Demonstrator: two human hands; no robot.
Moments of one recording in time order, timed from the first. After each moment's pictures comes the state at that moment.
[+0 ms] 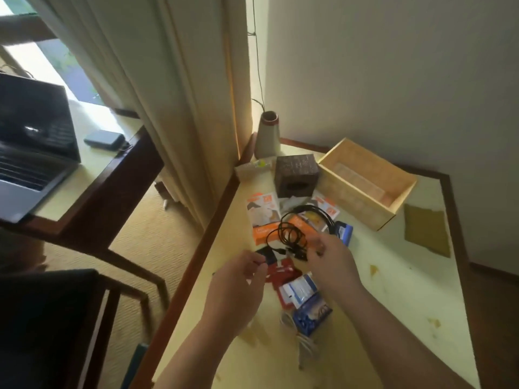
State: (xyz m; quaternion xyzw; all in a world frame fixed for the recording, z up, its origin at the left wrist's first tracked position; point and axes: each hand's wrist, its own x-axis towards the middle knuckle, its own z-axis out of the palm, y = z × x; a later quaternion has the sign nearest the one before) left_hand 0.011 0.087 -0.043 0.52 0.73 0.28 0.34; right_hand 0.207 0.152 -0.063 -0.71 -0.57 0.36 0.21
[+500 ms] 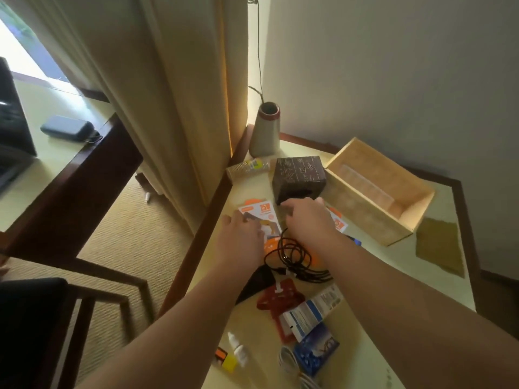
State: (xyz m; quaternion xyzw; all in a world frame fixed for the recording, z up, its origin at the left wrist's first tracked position) left_hand 0.005 0.251 -0.118 0.70 0.70 0.01 0.10; right_hand 0.159 0.316 -0.097 -0.69 -0.69 0.23 -0.03
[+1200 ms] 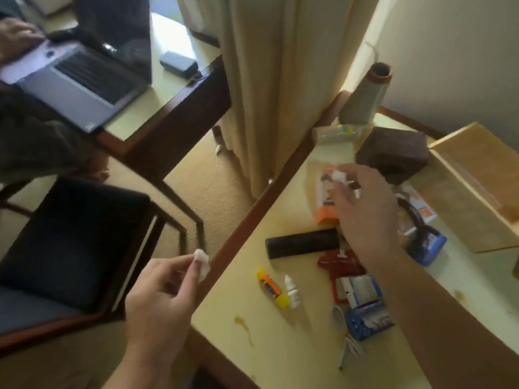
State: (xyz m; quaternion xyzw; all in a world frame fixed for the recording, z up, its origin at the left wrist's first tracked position) left_hand -0.119 -0.021 -0.068 0.34 0.81 0.44 0.19; right_hand 0.097 0.211 -0.052 -0.60 -0.71 0.26 0.27
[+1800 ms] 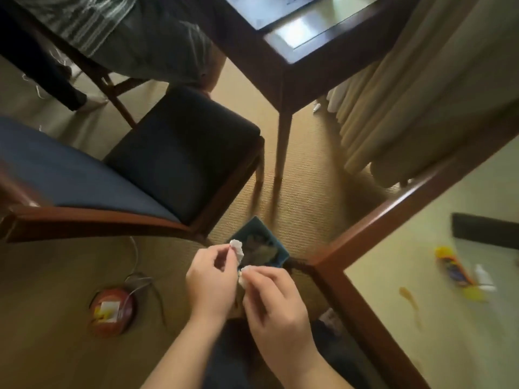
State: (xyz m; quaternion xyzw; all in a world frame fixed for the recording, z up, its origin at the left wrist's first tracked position) left_hand -0.259 -0.225 -0.252 0.12 0.90 0.38 0.16; right_hand -0.132 -0.162 -0.218 -0.27 -0.82 0.42 0.28
